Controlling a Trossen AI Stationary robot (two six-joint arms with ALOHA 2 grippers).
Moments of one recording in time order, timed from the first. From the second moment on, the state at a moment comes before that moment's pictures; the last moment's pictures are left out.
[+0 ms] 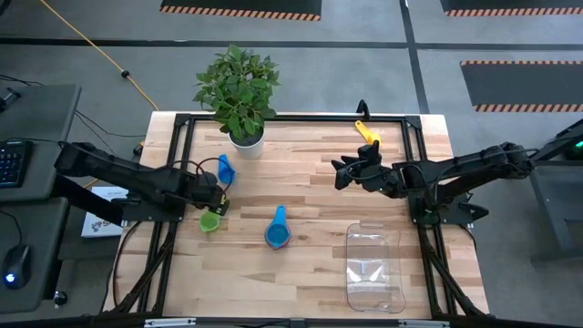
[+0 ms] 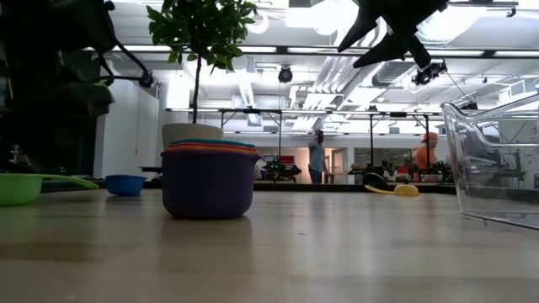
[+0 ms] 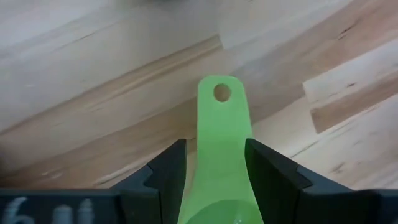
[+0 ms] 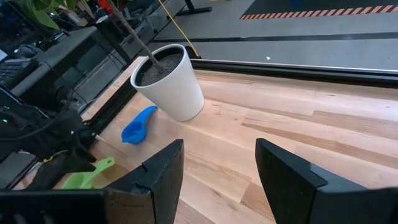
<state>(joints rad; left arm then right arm) -0.15 0.96 0.46 -0.82 -0.15 -1.30 0.16 1.15 0.88 -0.32 0.77 0.94</state>
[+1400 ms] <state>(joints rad) -0.20 0.93 0.66 -1.02 -0.08 -1.02 0.16 1.21 0.88 -0.22 0.59 0.93</state>
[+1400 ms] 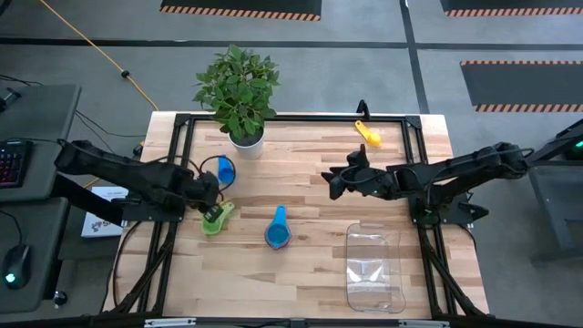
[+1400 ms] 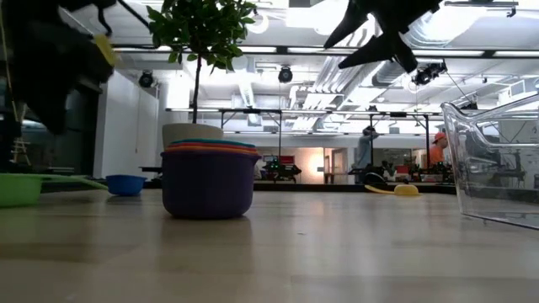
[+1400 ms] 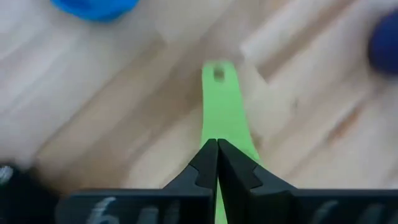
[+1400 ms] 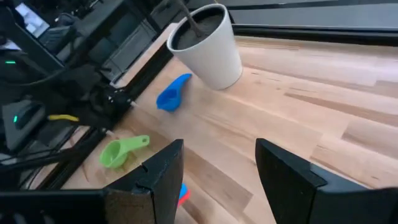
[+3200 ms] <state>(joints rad) -0.52 1.17 0.79 -0.65 -0.19 -1.03 0.16 1.29 0.88 -0.20 0.60 0.94</state>
